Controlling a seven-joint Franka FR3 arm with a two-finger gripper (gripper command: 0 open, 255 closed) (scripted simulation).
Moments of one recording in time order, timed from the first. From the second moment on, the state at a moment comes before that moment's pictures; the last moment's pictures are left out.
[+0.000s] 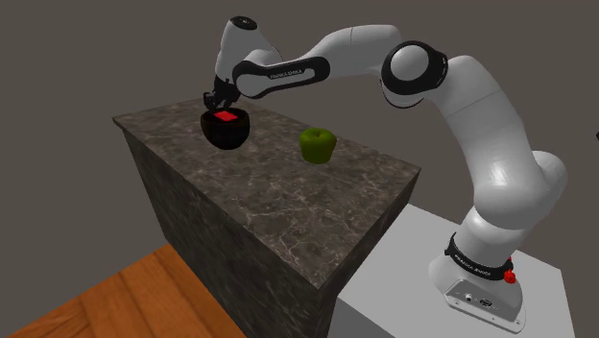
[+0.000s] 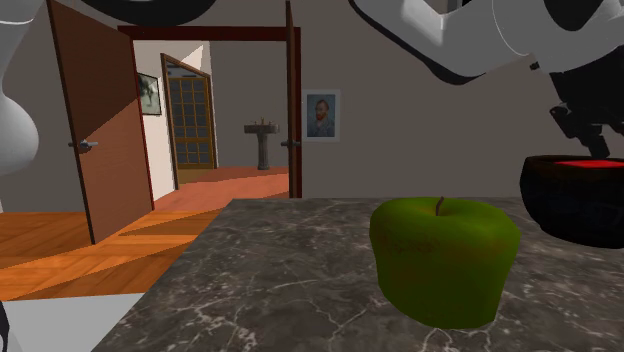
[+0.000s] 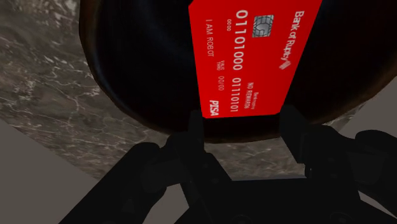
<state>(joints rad) -0.28 0.86 0.66 -1.07 -0.78 2.31 0.50</state>
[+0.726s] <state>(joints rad) -0.28 0.86 0.66 -1.07 -0.78 2.32 0.50</state>
